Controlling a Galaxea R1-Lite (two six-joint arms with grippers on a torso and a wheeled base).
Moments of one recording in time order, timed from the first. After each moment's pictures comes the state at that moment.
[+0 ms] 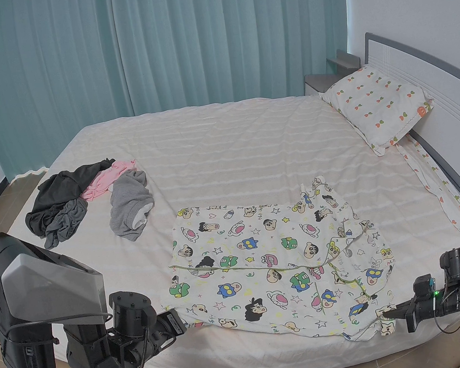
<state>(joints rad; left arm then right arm) -0.47 2.28 -0.27 -1.42 0.19 -0.67 -0.13 2.24 -0.02 -1.30 0.69 -0.45</state>
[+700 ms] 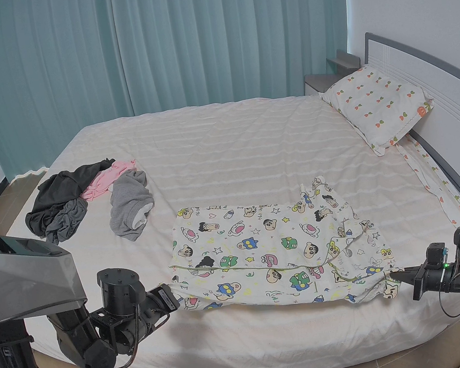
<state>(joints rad) -0.42 2.14 -0.35 -1.27 0.19 -0.67 -0.19 2.16 -0.06 -1.50 0.72 -0.23</state>
